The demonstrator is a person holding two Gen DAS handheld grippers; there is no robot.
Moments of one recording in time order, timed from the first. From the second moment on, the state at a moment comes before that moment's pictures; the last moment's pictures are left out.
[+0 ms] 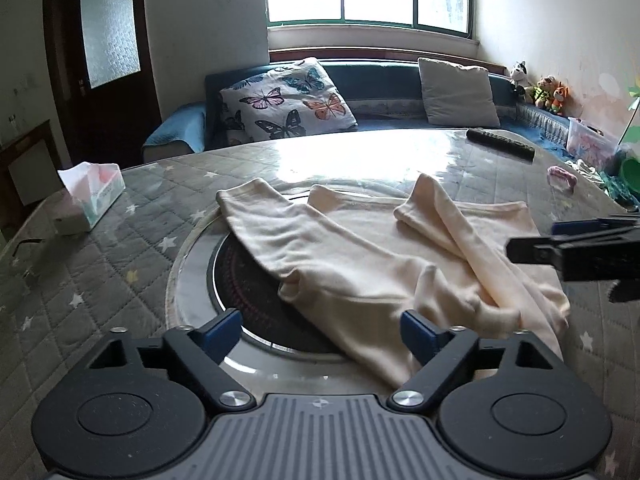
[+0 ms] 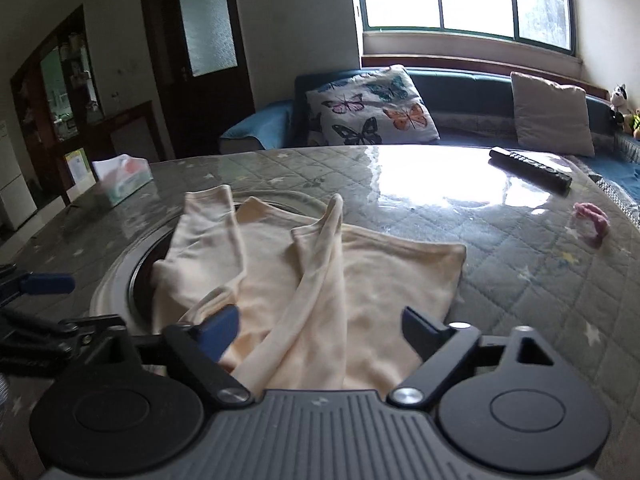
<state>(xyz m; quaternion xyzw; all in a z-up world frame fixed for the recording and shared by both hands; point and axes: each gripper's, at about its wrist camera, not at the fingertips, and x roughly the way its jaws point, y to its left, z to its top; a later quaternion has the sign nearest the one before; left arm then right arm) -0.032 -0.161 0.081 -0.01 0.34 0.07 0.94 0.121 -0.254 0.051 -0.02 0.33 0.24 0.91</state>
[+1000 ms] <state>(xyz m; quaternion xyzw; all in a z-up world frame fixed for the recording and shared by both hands) 0.097 -0.142 0.049 -0.02 0.42 -0.03 0.91 0.184 -0.263 0.045 0.00 0.34 0.22 0.91</state>
